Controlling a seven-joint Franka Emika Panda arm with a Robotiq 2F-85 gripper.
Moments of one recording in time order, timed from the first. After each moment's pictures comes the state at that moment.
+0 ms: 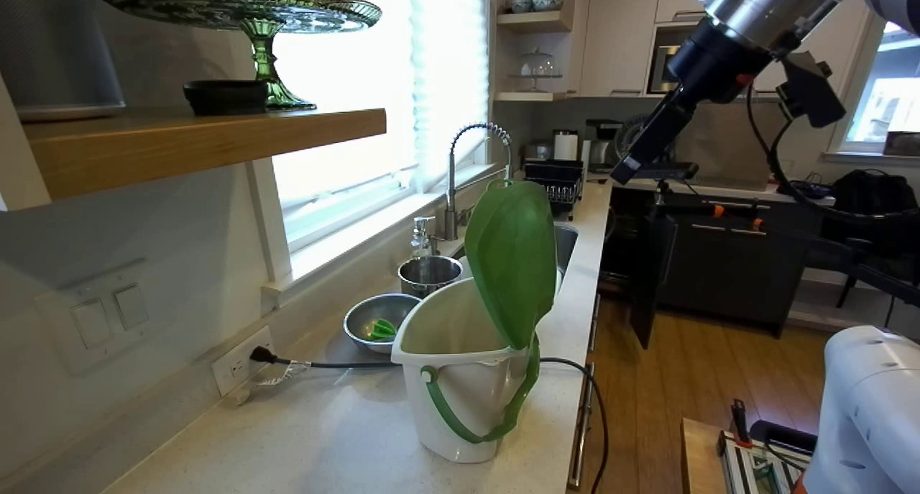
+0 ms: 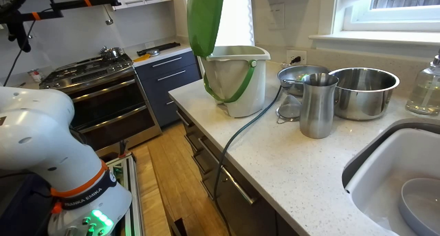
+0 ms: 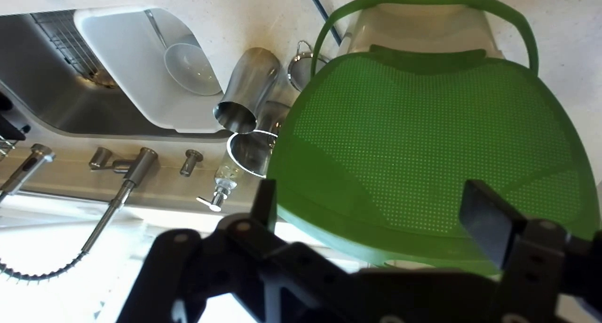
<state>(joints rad) -0.01 -0.93 0.16 -2.19 -0.21 1.78 0.19</state>
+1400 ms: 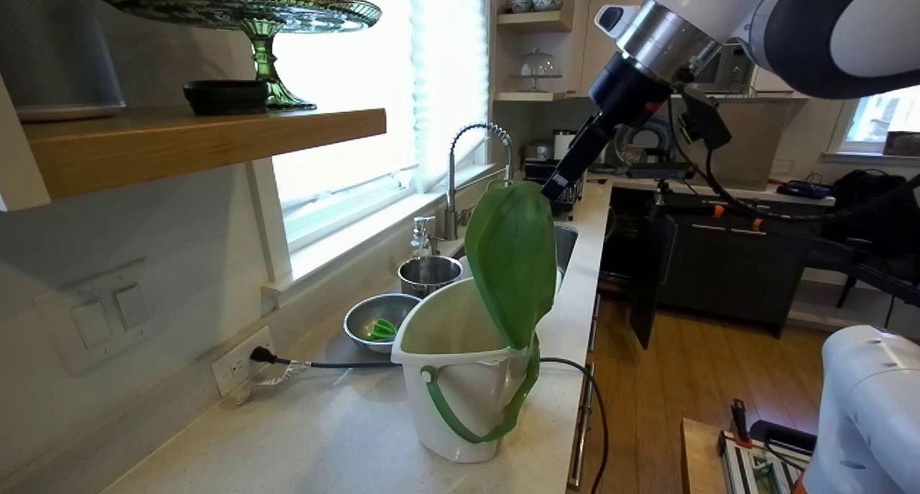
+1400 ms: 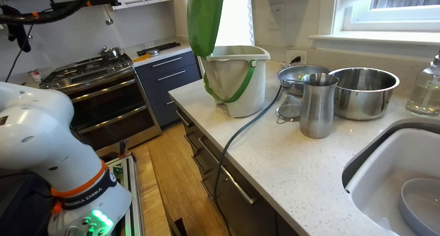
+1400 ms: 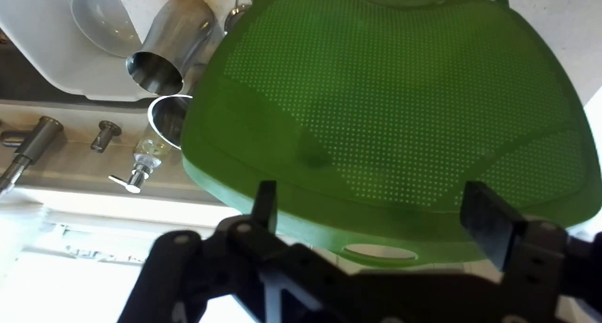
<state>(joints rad) 0.02 -0.77 0.10 -2.21 -0.11 2.02 0.07</state>
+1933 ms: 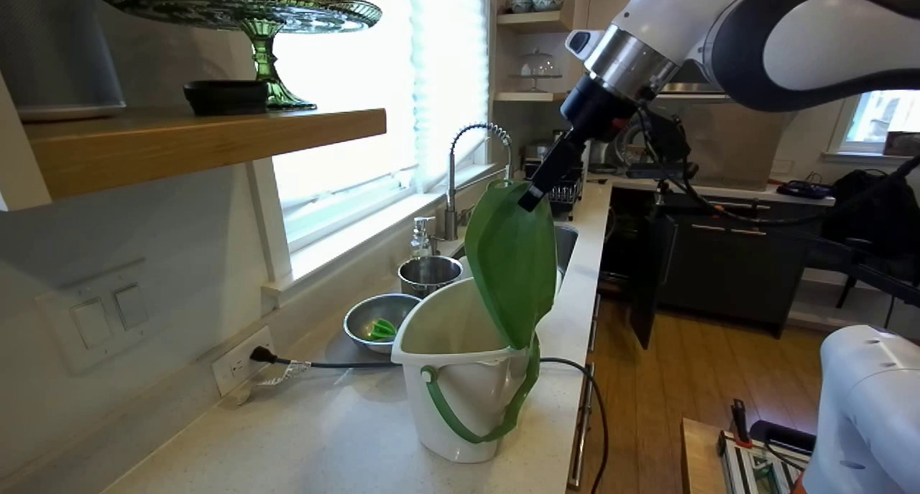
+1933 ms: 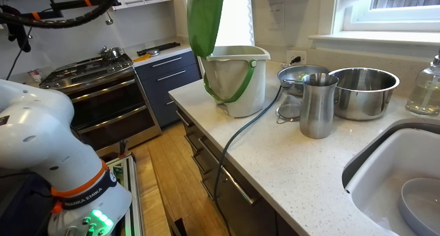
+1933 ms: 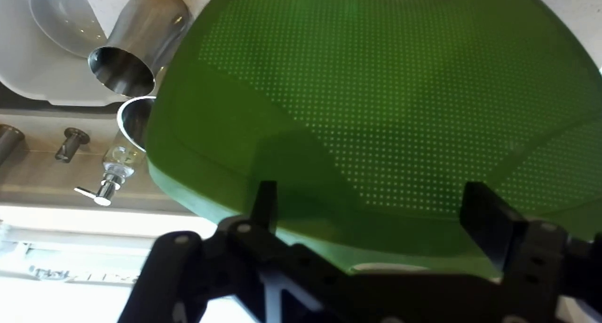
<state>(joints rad) 0.03 -0.69 0.06 -2.21 -0.07 2.08 0.03</state>
